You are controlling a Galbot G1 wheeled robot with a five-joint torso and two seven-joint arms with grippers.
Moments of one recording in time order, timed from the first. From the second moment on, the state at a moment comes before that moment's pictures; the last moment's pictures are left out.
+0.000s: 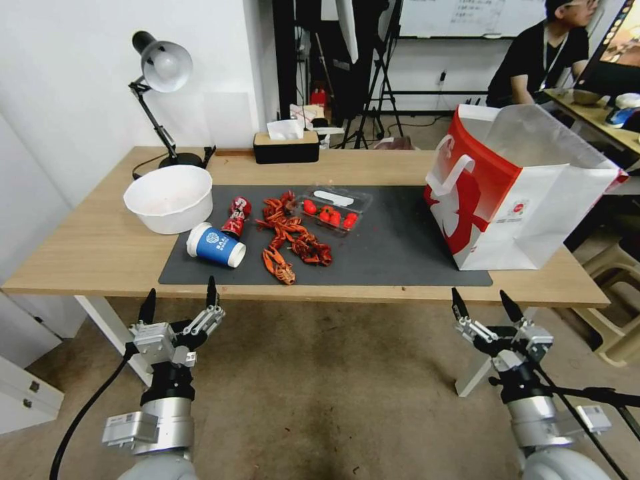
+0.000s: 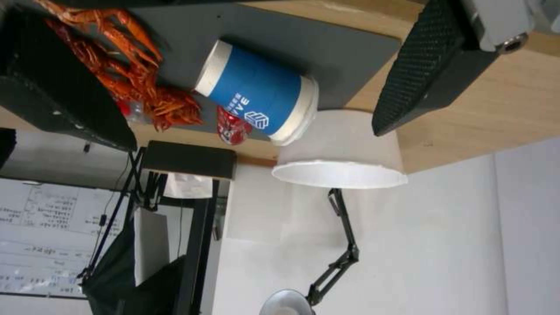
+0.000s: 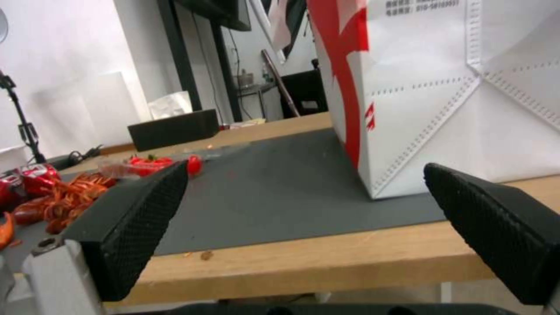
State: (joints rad) left arm 1.78 -1.41 -0.48 -2.28 -0.22 -0.21 -0.26; right arm -1.78 1.14 0.59 2.09 0.57 0.36 0.01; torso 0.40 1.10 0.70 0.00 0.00
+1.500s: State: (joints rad) left arm 1.16 -1.14 -0.33 -2.16 -1.11 0.27 -0.86; right arm -1.74 1.13 0.57 2.09 0.46 0.31 0.08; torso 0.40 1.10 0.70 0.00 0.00
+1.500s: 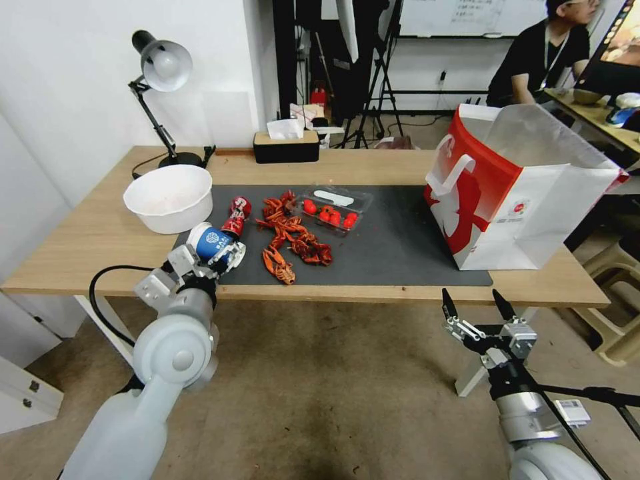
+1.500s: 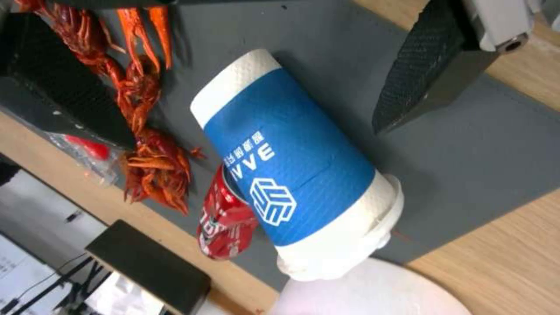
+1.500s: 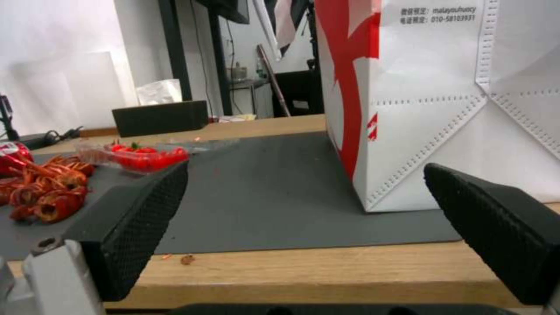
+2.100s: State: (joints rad) left arm 1.03 -1.14 -0.28 -2.08 -1.20 0.32 -0.99; right arm -1.73 1.13 0.57 2.09 0.45 0.31 0.09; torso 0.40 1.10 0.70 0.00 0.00
